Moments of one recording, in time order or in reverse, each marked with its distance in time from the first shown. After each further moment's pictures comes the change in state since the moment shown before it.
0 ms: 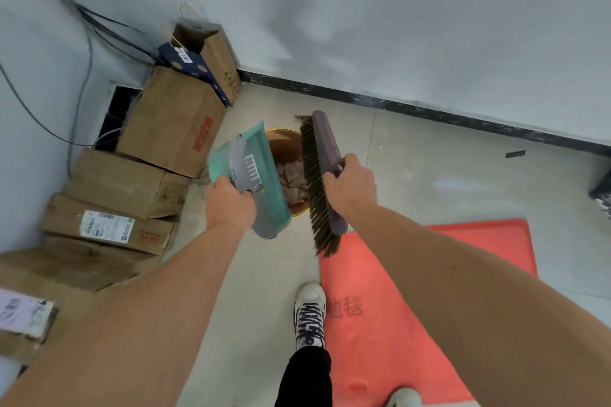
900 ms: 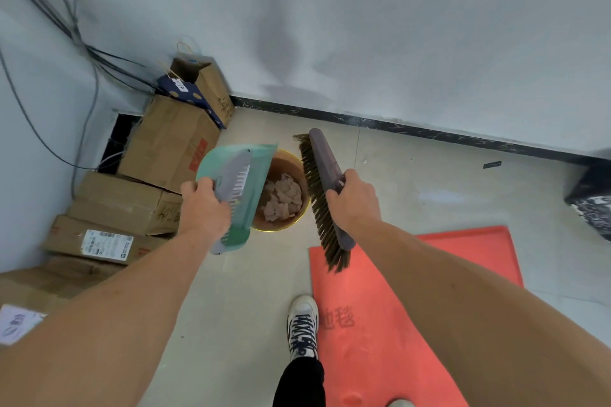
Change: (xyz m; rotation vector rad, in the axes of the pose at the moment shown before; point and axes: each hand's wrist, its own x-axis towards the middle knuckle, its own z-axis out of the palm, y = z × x) left_hand -0.026 0.014 -0.045 0.147 -0.040 0.170; right_hand -0.033 0.016 -0.053 -0.096 0.043 -0.030
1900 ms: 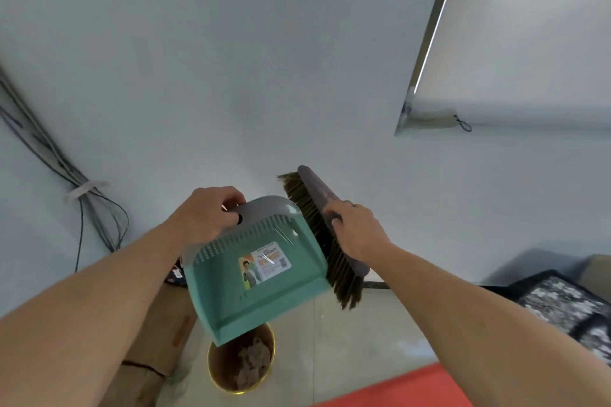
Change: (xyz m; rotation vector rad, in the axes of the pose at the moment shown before) left_hand -0.193 0.244 -0.313 0.058 0.057 0.808; right_hand -0.177 -0.088 -0.366 -0.098 0.334 -0.508
